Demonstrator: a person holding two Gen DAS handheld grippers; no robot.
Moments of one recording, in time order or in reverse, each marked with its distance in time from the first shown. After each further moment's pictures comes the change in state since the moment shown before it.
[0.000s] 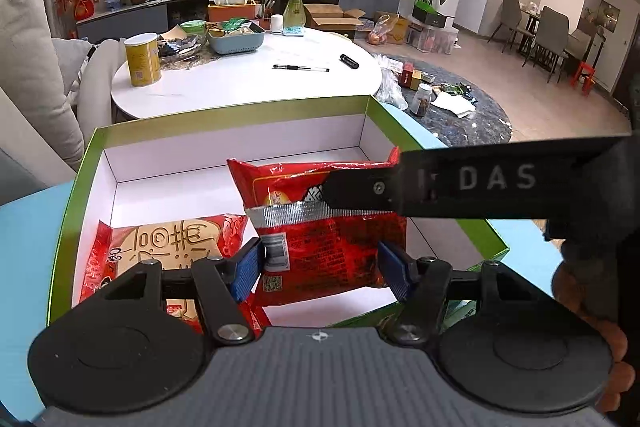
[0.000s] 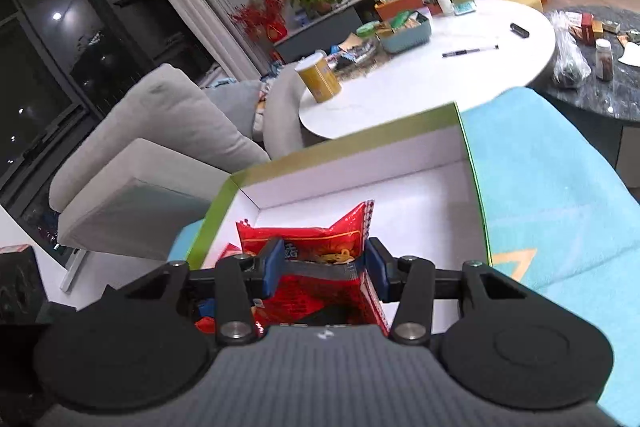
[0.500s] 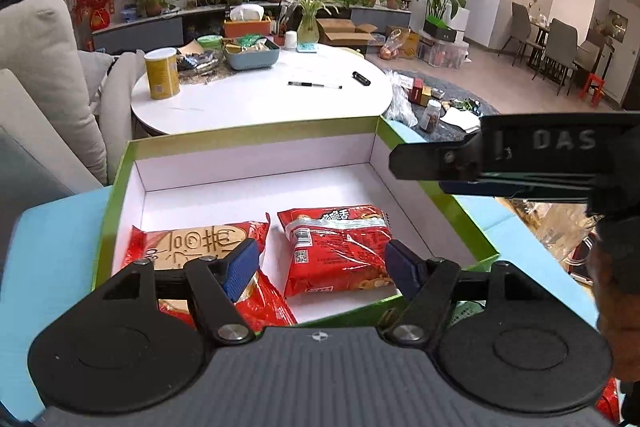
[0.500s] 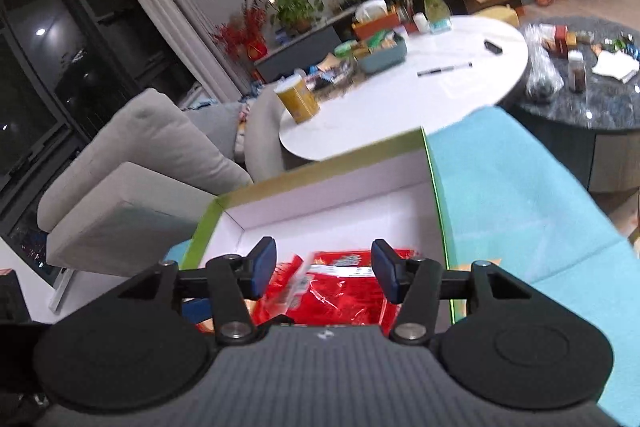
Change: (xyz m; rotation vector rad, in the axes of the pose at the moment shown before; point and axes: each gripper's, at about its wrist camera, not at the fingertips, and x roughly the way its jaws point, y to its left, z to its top) left arm -0.037 0.000 -0.002 -0.011 -0.049 0.039; right arm -0.036 0.005 0.008 0.007 -0.076 -0.041
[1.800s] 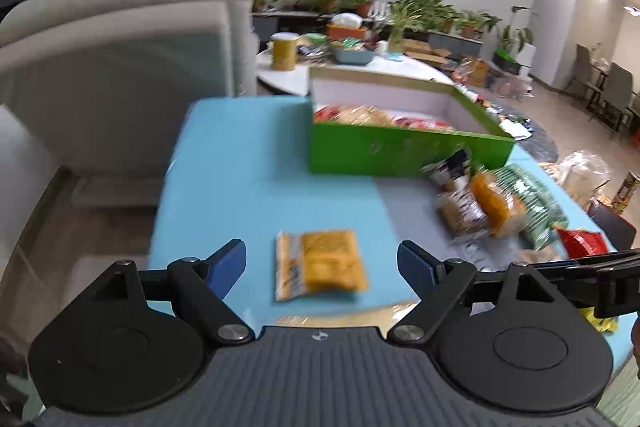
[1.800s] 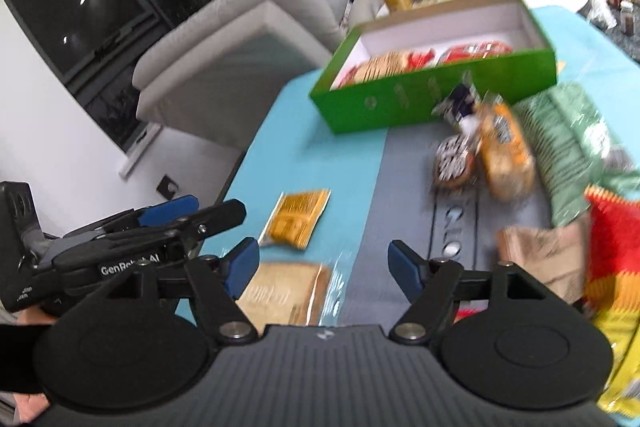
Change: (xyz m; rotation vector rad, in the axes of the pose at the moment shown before) left arm -0.182 0.059 -0.155 -0.169 -0.049 0.193; right arm -0.083 0.084 -0.157 -0.111 0.260 0.164
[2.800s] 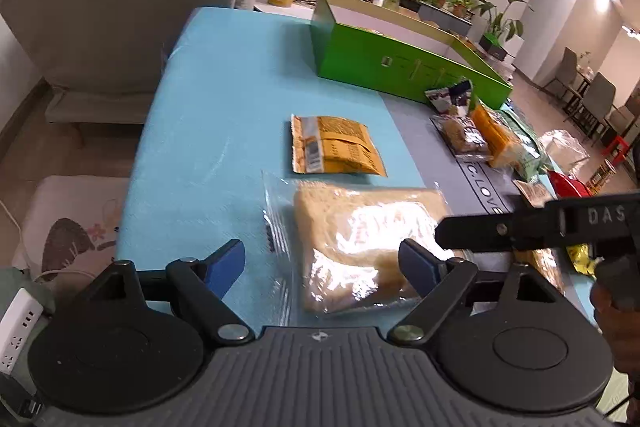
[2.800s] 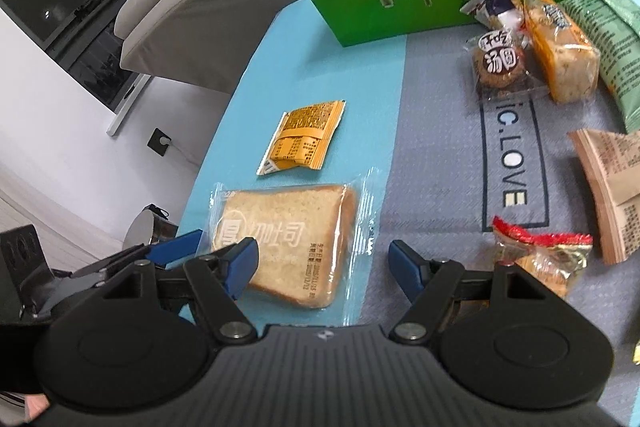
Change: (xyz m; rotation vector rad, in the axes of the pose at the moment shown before) left arm 0.005 0.037 -0.066 -0.115 0.129 -0.137; right arm 0.044 0.014 -0.027 0.055 0.141 -0.016
